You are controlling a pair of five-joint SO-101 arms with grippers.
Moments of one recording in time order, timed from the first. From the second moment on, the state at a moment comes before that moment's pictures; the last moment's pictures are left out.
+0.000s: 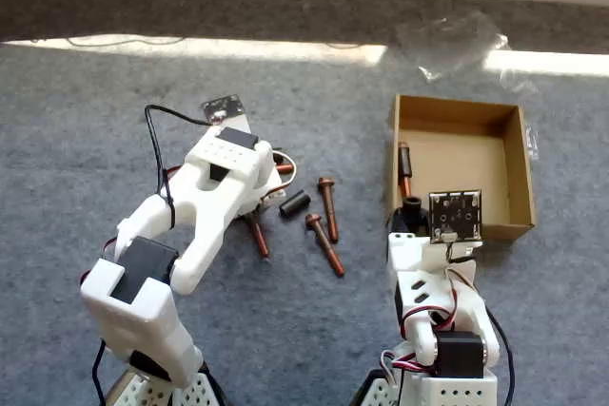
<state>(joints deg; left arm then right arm) 12.6 12.8 20.5 61.1 45.8 -4.7 -104.5 86.0 55.1 6.5</state>
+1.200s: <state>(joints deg) 16.3 12.8 20.5 62.1 1.1 -4.7 -104.5 86.0 55.1 6.5</state>
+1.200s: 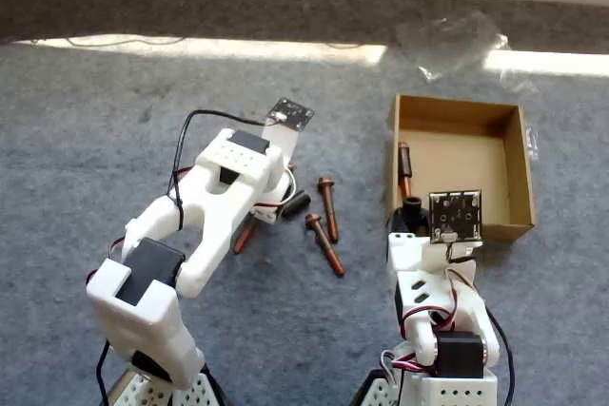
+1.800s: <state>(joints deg) 19.7 12.9 20.5 65.1 -2.5 -7.6 -104.5 86.0 55.1 6.5</state>
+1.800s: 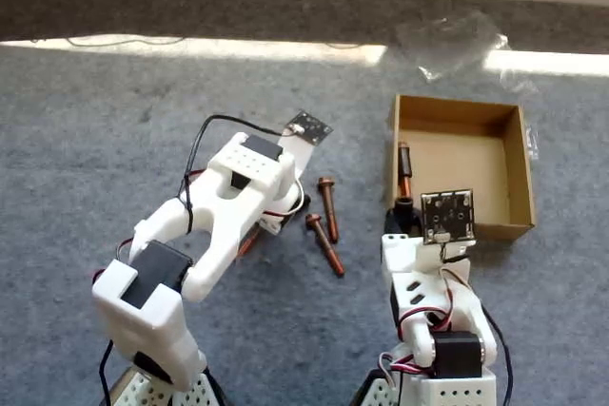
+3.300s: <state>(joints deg) 19.8 6.3 19.0 71.5 -4.2 -9.9 -104.5 87.4 55.1 6.5</state>
